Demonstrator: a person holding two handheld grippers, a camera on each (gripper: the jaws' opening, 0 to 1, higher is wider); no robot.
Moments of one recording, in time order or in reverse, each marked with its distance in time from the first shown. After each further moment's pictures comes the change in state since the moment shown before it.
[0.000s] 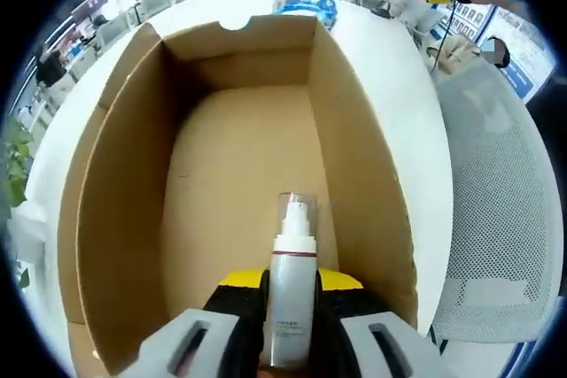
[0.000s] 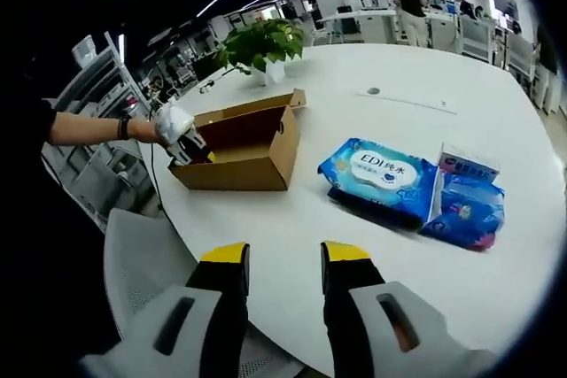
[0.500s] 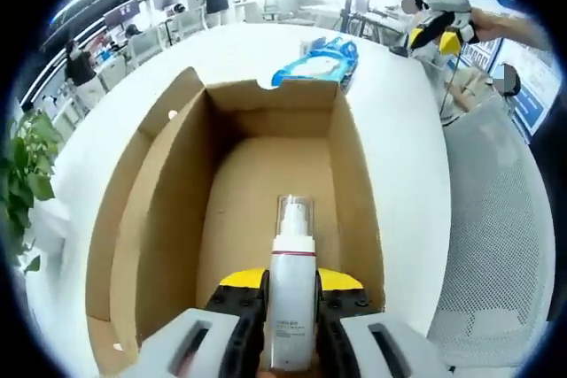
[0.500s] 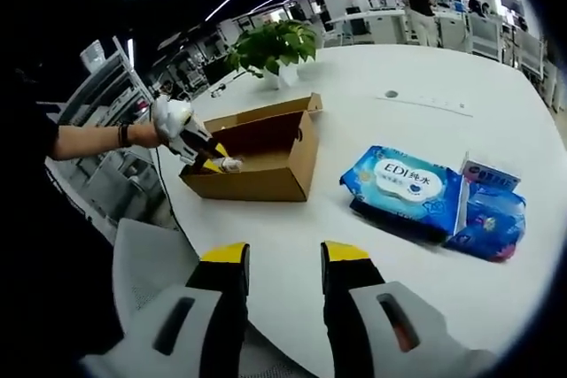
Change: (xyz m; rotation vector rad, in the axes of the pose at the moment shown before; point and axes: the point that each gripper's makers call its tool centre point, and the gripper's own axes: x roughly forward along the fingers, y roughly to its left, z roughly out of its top) left arm -0.038 0.002 0.041 -0.024 -0.187 0.092; right arm 0.023 0.023 0.019 0.022 -0.028 0.082
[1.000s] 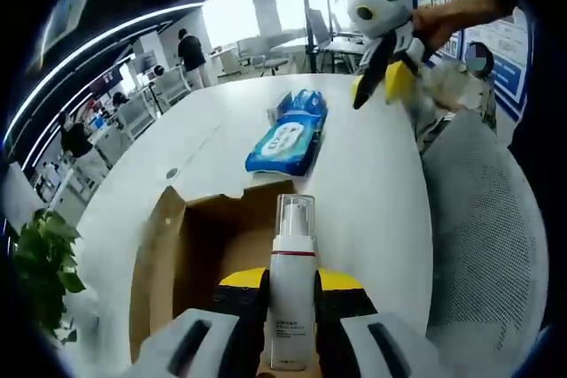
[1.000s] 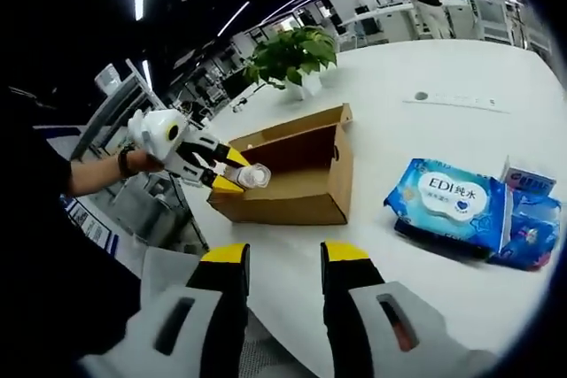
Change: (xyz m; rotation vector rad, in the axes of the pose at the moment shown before) left arm -0.021 -0.054 0.090 0.254 -0.180 0.013; right arm 0.028 0.034 0.030 0.065 -0.041 0.139
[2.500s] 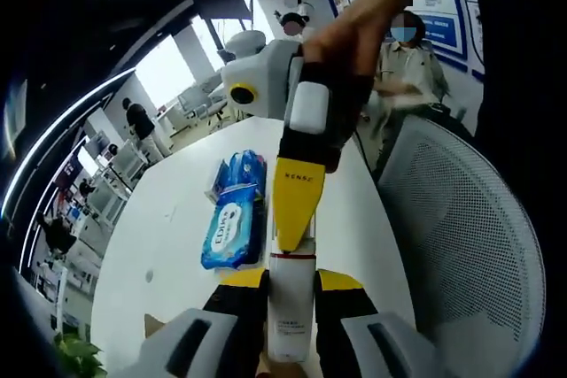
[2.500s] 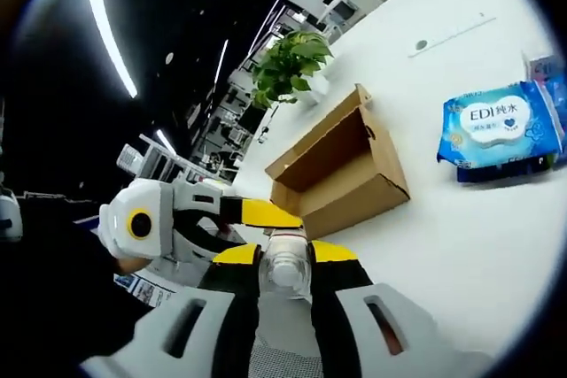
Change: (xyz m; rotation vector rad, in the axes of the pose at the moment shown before) left arm 0.029 -0.069 0.082 0.306 -0.102 -0.104; right arm 0.014 0.037 -0.003 0.468 -0.106 0.179
